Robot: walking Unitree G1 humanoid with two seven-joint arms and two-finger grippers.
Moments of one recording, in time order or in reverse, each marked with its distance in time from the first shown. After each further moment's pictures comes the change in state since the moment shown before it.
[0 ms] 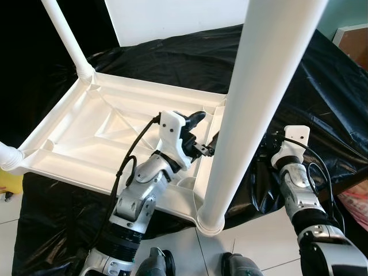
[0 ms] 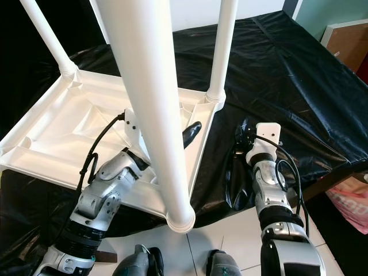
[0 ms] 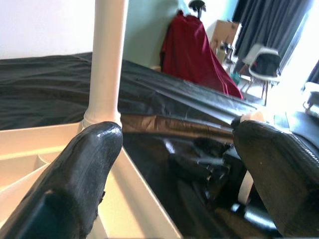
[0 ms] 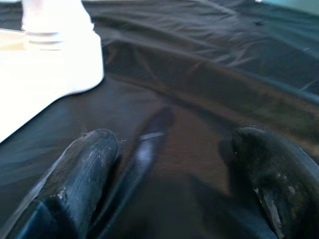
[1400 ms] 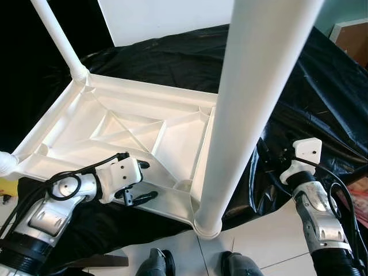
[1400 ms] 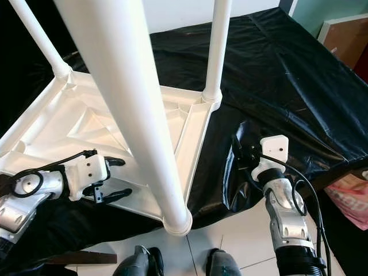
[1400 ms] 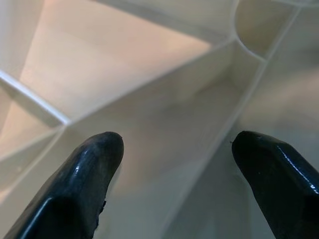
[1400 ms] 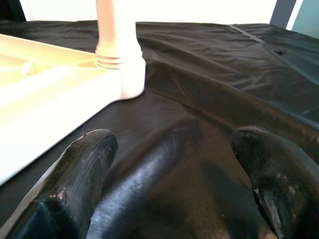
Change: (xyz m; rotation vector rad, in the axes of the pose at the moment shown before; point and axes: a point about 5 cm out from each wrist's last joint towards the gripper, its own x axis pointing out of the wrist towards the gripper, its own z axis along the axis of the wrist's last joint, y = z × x) left arm -0.110 0.056 -0.022 0.488 0.778 -0.331; right arm -0.049 0.003 0.026 -0.035 -0.061 0.196
